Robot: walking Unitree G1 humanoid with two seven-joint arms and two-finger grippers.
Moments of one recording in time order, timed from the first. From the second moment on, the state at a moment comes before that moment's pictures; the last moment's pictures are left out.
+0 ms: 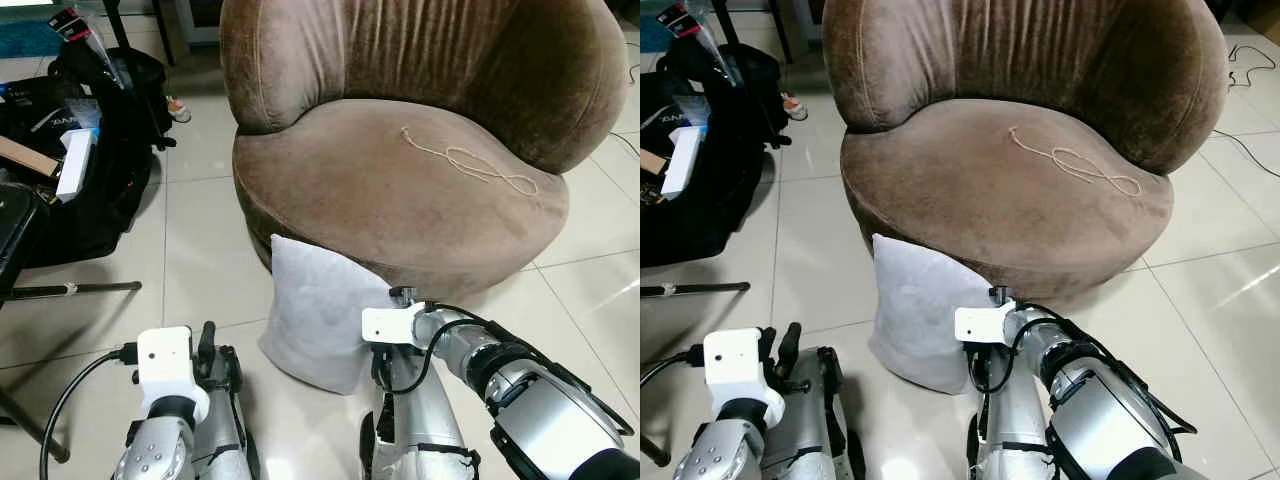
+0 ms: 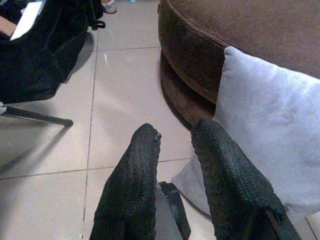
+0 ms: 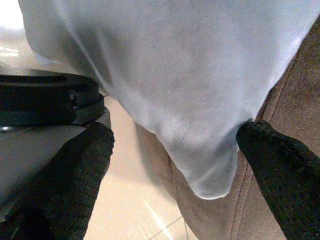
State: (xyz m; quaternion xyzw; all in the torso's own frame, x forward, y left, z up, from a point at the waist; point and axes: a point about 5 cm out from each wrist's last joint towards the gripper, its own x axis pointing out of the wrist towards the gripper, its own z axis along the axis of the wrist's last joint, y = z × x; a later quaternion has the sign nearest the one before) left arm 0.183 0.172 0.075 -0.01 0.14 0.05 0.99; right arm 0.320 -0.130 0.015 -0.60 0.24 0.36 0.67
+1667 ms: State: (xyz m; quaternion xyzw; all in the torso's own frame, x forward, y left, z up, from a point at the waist) left arm 0.182 0.171 0.076 0.00 0.14 0.04 0.99; right arm 0.325 -0.134 0.019 -0.59 0.24 0.31 0.70
